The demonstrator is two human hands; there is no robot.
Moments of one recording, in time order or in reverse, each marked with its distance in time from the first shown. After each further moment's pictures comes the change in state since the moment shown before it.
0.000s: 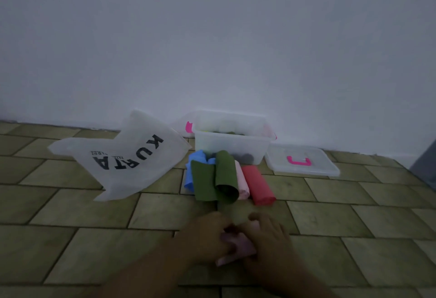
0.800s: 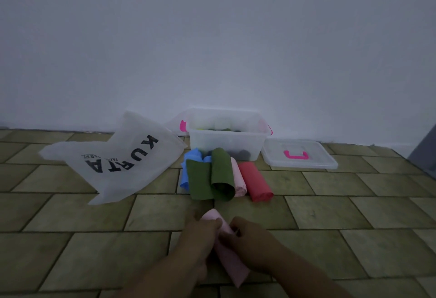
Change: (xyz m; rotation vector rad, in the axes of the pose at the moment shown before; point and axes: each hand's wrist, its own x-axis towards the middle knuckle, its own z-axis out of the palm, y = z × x) left_hand 0.002 0.017 0.026 -1.279 0.454 -0.739; right_hand 0.019 -0.033 -0.020 0.494 -0.286 0.229
